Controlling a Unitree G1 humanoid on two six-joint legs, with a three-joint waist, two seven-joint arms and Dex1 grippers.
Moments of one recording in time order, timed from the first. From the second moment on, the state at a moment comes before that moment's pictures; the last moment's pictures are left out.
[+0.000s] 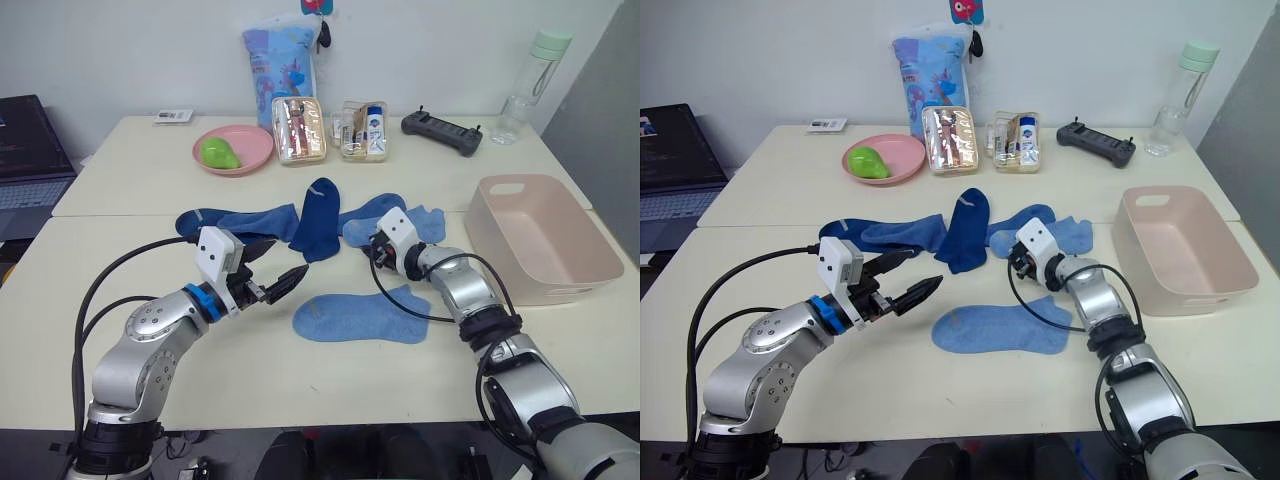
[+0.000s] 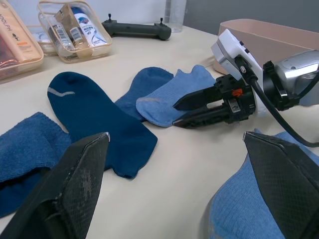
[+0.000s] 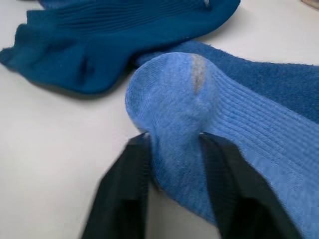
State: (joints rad) left arm -0.15 0.52 0.12 -0.35 -0.53 0.49 -0.66; right arm -0.77 -0.23 0.20 0.61 -0.02 0.23 0.59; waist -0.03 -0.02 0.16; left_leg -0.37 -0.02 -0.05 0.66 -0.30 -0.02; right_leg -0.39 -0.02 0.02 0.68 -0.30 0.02
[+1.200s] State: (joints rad) left arm -0.12 0.44 0.11 -0.32 -0.71 0.68 -0.62; right arm -0.48 -0.36 0.30 -0.20 0.18 0.65 0.85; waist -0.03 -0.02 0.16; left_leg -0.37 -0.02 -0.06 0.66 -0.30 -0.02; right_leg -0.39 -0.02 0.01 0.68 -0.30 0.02
